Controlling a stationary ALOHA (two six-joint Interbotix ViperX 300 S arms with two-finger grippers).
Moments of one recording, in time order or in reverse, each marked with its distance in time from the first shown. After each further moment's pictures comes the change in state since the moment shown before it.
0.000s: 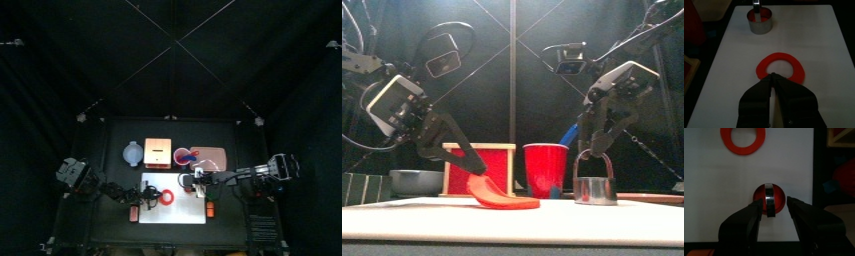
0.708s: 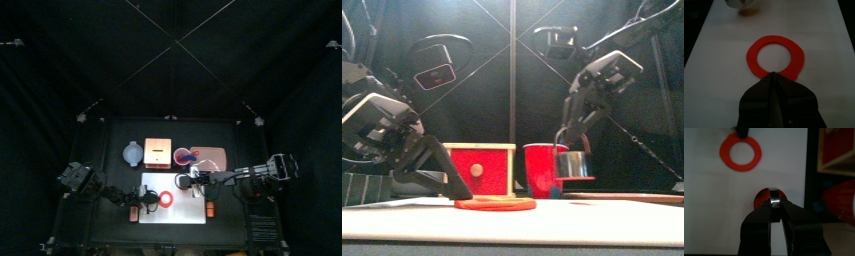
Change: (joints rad) left arm -0.032 0.066 -0.021 -0.063 0.058 0.002; right arm -0.003 0.002 0.032 -0.017 -0.063 -0.026
